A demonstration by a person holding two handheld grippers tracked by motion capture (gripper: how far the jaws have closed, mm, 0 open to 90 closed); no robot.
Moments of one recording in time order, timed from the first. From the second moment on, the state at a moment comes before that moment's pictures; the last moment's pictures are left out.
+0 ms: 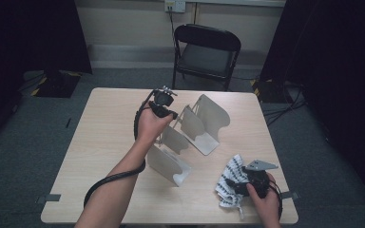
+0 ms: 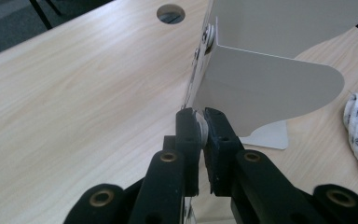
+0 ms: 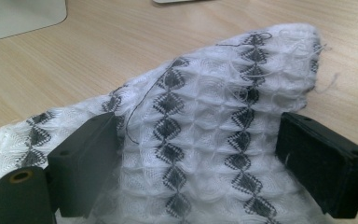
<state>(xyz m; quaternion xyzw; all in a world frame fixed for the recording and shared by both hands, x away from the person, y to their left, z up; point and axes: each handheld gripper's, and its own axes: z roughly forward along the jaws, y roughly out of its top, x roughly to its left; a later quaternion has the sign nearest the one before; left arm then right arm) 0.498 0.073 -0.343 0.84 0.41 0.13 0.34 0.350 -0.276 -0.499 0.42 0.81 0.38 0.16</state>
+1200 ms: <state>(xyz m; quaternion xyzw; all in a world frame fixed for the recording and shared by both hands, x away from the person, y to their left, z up) 0.451 0.202 -0.389 0.79 0.45 0.12 0.39 0.350 -0.276 -0.499 0.42 0.81 0.38 0.16</state>
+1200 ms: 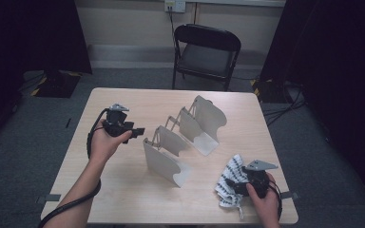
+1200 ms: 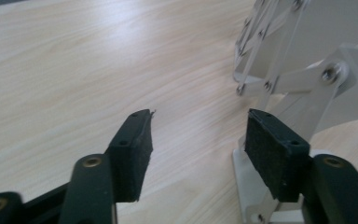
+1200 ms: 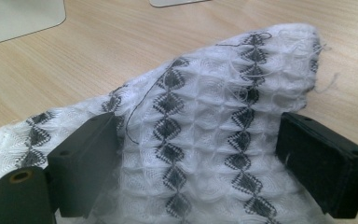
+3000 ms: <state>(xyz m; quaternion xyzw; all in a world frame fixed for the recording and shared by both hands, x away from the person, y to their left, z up) 0.406 0.224 -0.501 0.82 0.41 0.19 0.36 0.362 -0.246 -0.492 0.41 0.82 0.36 0.16</state>
